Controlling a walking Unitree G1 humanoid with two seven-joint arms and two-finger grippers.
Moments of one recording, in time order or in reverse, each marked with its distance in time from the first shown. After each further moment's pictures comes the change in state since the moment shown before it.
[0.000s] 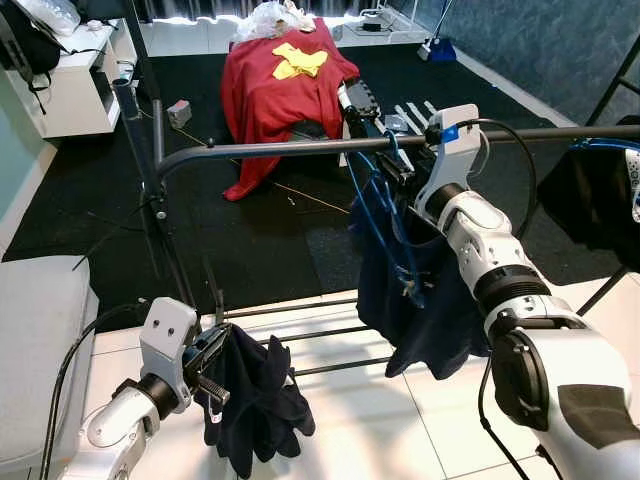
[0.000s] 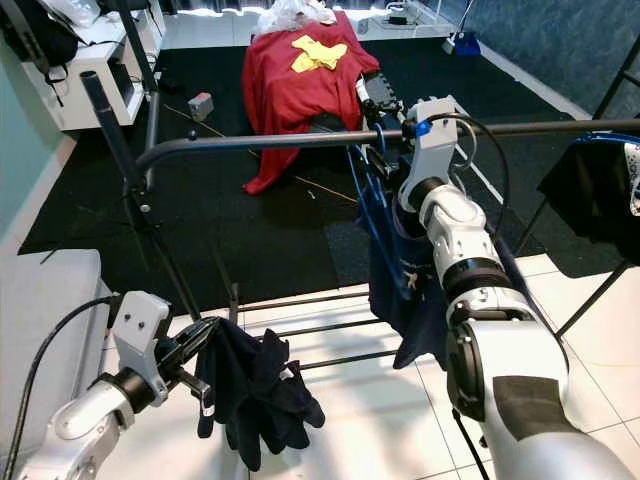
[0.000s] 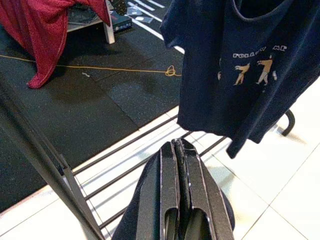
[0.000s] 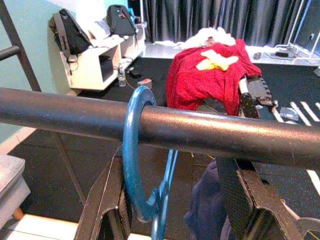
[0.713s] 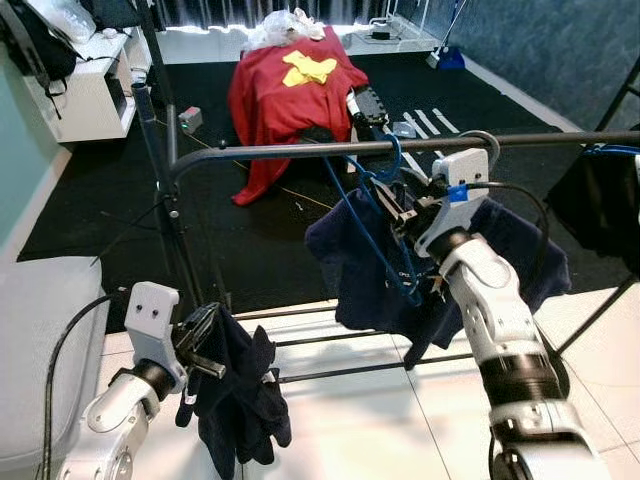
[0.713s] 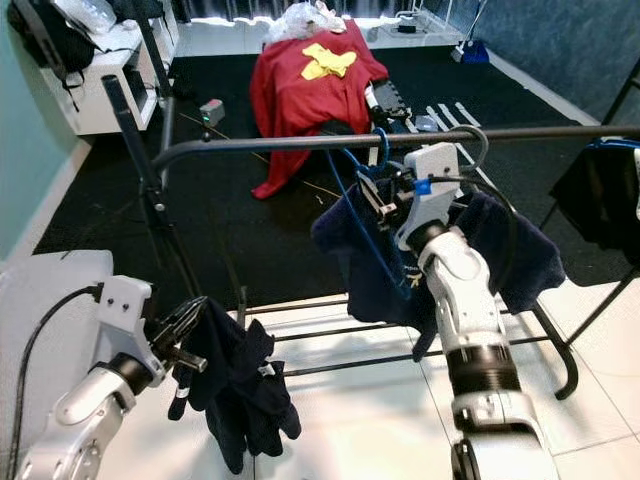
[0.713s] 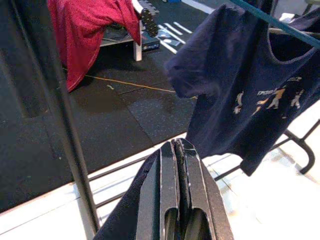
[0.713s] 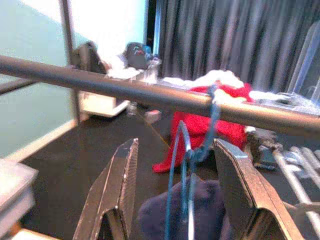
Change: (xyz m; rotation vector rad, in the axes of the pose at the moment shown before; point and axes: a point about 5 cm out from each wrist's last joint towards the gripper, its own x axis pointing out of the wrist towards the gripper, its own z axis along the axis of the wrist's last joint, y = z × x) left arm 0.008 0.011 0.005 -0.100 -0.059 0.102; right arm -0.060 0.030 -0.008 -0.098 -0.150 0.014
